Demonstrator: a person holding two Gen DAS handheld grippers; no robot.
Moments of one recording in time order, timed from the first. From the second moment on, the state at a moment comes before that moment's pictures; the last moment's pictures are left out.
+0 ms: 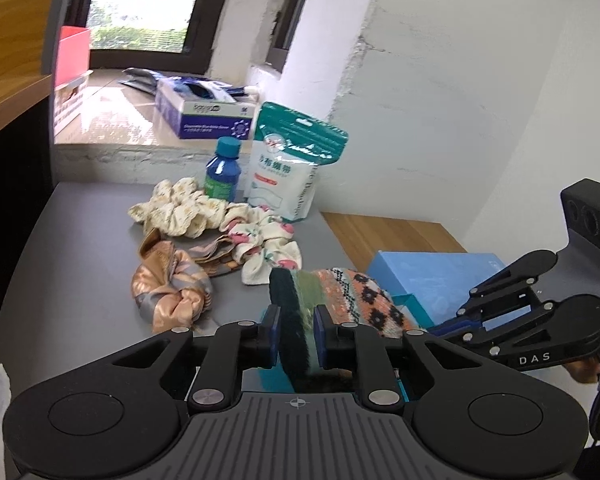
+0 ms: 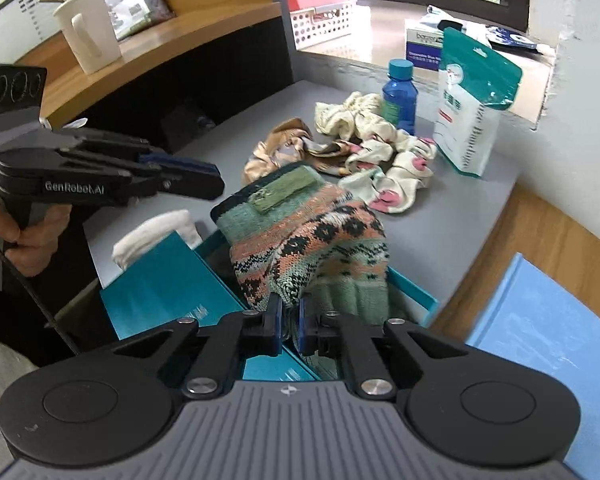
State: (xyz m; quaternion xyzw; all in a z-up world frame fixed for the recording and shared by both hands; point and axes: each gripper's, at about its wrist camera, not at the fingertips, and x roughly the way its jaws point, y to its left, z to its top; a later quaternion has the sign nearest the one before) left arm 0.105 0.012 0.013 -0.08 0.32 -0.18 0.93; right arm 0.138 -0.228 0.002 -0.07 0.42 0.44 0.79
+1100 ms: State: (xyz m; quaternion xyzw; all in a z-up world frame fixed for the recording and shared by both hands) left arm 0.166 -0.014 0.012 -0.03 0.34 -0.23 0.91; right arm 0.148 -0.229 0.022 -0.10 0.37 0.45 0.81
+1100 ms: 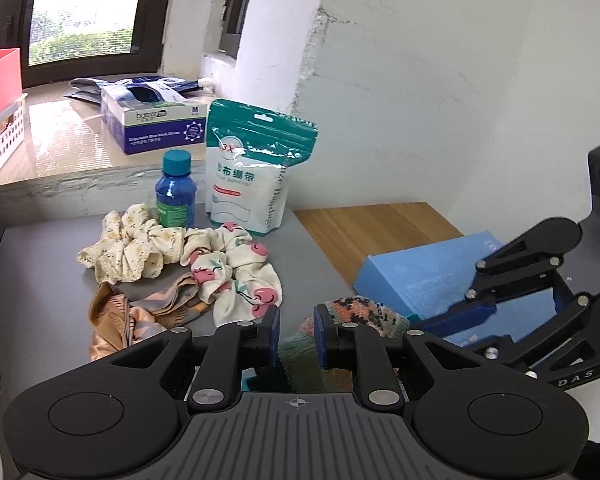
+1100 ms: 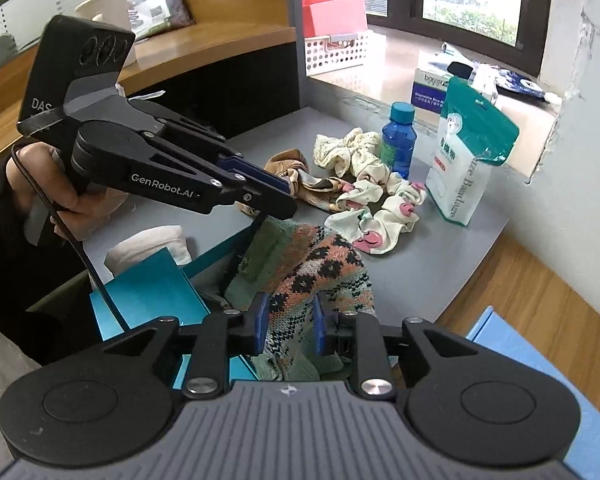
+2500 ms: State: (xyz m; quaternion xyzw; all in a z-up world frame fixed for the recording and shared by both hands) left arm 0.155 -0.040 -0.031 0.02 0.39 -0.21 0.89; right arm 0.173 -0.195 -0.026 -0.13 0.42 0.45 0.78
